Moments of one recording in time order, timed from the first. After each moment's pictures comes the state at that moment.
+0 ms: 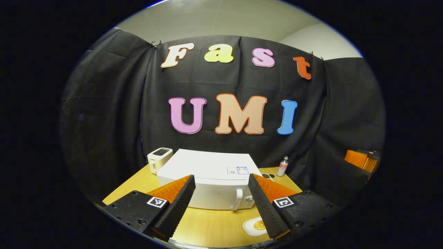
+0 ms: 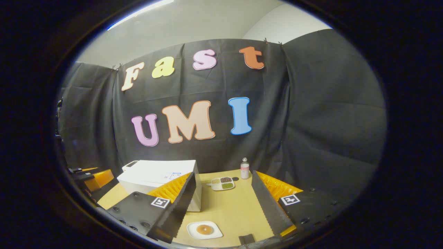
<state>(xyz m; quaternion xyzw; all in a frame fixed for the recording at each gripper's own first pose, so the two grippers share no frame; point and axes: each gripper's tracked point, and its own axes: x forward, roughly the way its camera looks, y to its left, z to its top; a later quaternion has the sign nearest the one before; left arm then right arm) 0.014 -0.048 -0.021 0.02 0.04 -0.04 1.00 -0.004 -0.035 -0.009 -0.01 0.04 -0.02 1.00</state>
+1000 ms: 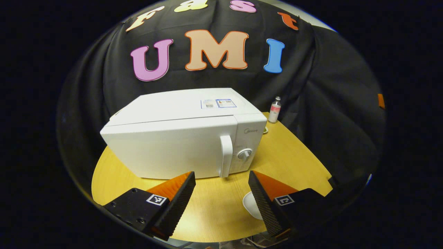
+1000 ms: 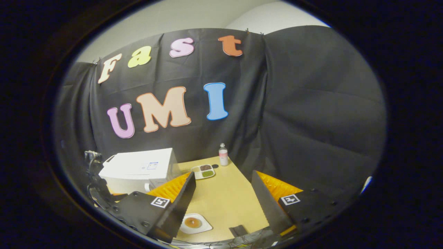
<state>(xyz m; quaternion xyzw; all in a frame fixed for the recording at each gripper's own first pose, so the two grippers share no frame) 0.088 -0.081 -0.224 0.07 0.25 -0.12 0.96 -0.015 -0.084 -0.047 0.00 0.09 -0.14 0.99</state>
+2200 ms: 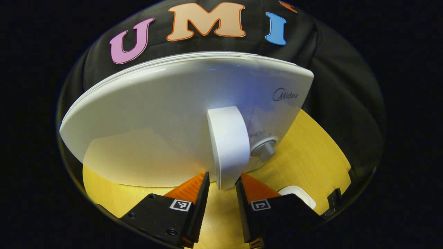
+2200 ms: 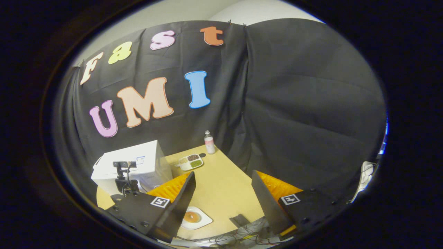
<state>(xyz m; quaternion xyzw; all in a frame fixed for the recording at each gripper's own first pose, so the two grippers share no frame) 0.172 -0.092 -0.322 0.10 0.33 -0.12 0.93 -0.026 -0.087 -0.085 0.03 0.13 -0.21 0.97</state>
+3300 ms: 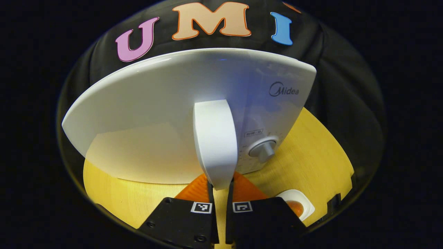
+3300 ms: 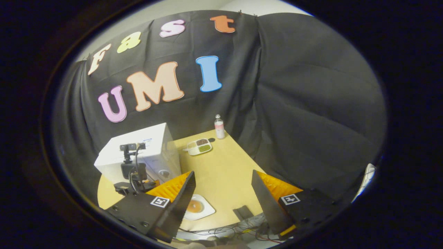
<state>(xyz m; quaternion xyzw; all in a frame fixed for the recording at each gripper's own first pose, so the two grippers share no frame) 0.167 -0.094 -0.324 0.09 0.33 -0.09 0.94 -0.029 -0.072 -0.132 0.02 0.20 -0.15 0.97</state>
